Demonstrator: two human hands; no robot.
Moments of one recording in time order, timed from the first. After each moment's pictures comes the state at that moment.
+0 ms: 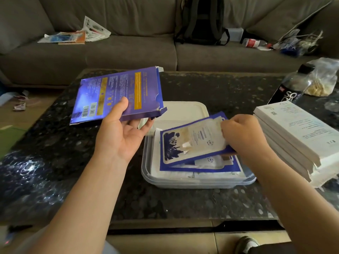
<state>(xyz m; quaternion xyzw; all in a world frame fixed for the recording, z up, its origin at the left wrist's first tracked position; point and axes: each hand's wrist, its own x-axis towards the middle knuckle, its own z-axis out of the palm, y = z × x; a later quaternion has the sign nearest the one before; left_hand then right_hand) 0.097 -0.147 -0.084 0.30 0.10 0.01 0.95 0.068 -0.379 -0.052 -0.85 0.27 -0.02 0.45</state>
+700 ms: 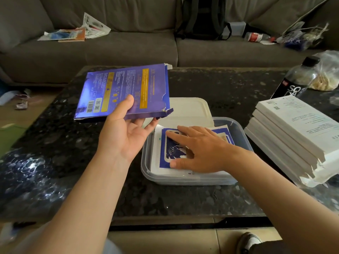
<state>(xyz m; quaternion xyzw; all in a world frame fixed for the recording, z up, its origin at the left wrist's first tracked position) 0.089 -0.157 -0.081 0.34 0.09 0.01 0.93 0.079 -0.357 -0.095 -0.96 -0.23 0.16 0.04</state>
